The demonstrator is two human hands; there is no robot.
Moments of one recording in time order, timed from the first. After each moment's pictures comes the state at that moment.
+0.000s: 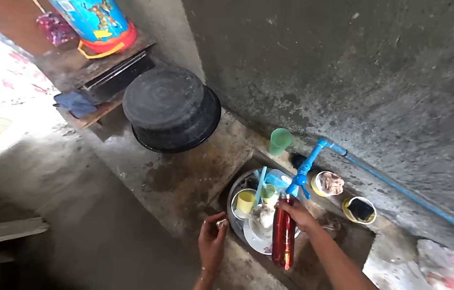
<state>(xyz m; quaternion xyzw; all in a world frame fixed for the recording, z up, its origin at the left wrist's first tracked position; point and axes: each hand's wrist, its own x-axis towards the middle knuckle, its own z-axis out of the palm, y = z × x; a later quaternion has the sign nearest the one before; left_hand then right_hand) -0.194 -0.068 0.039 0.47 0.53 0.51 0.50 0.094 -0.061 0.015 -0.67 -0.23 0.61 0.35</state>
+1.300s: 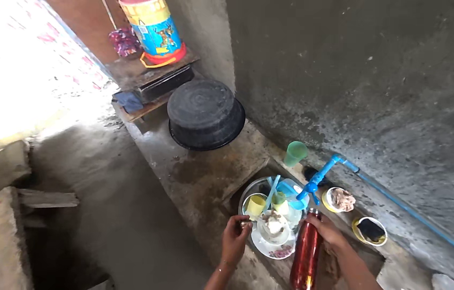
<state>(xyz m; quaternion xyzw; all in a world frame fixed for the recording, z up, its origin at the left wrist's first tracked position) -0.175 -0.090 0.072 0.44 0.55 0.44 0.56 0.127 -0.096 0.046 -0.72 -0.26 0.55 0.33</state>
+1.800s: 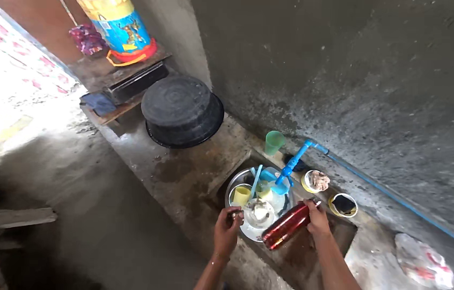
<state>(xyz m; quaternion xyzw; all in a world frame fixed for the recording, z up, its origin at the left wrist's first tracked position) -0.152 -0.107 0.094 0.46 0.52 0.44 0.56 0.133 -0.135 0.029 -0.69 0.00 0.44 0.57</state>
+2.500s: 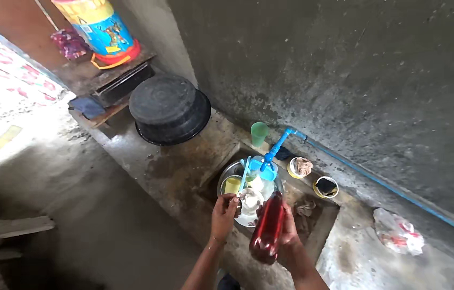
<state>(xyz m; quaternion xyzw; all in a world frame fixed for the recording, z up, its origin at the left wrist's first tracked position) -0.126 -0.117 0.141 0.47 0.55 0.37 0.59 0.058 -0.195 0.059 -0.23 0.12 0.74 0.62</state>
